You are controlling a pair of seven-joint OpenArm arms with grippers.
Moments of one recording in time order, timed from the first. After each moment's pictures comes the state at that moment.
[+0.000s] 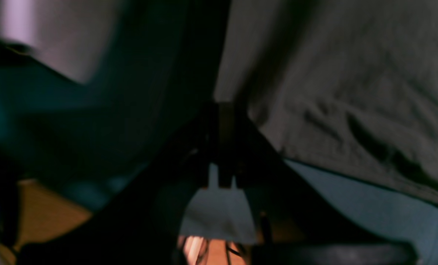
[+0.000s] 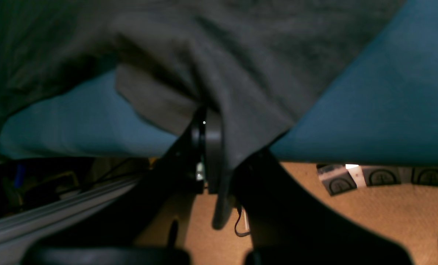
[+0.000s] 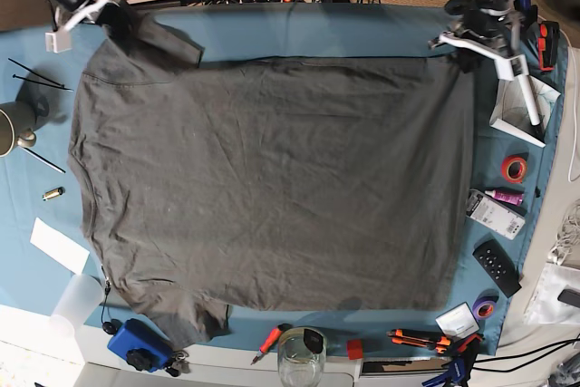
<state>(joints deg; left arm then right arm) 37.1 0.6 -22.6 117.4 -27.6 -3.5 39.2 -38.0 16.6 46.2 97.3 66.7 37.4 -64.1</state>
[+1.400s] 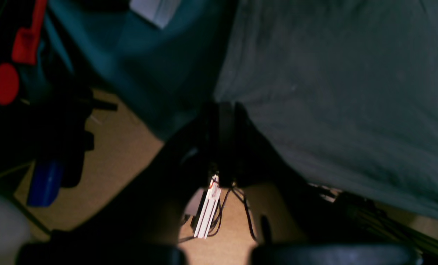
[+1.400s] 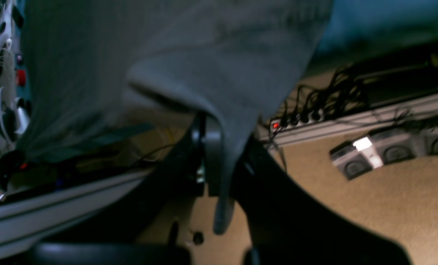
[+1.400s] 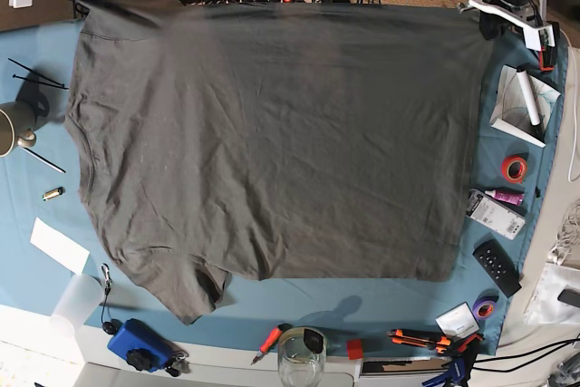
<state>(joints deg) 45.9 -1.8 -33.2 120.7 -36.9 -10.5 45.9 -47.6 12.6 62.7 97.3 83.4 39.7 -75.2</state>
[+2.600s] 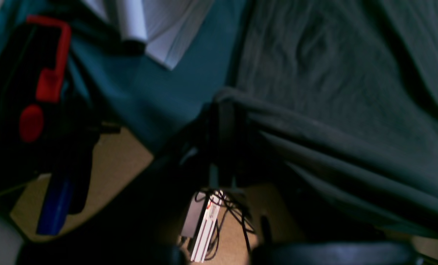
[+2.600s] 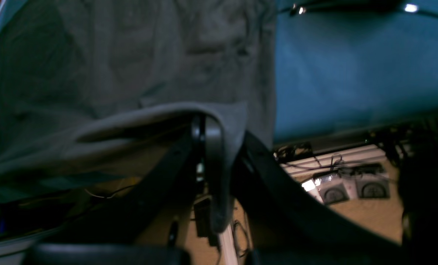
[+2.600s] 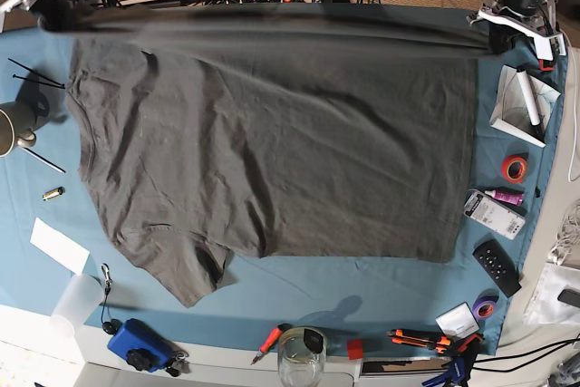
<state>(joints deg) 42.2 -2.0 -36.0 120.7 -38.0 -10.6 44.9 -37.2 17.6 68.5 97.3 74.8 39.5 -72.3</state>
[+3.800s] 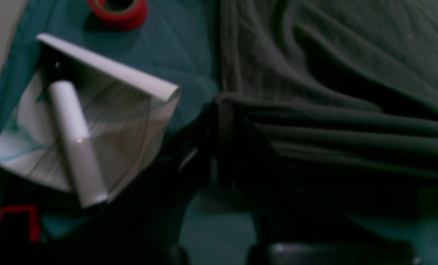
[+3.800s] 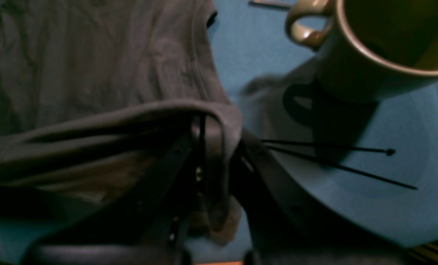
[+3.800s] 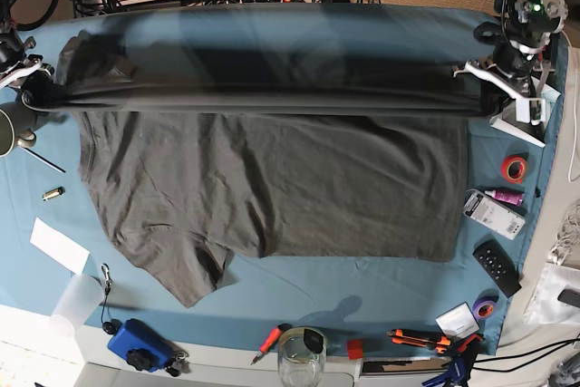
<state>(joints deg) 27.7 -12.2 -22.1 113.8 -28.2 -8.9 39.4 -20.7 26.3 56.3 97.3 51.8 31.1 -63.1</state>
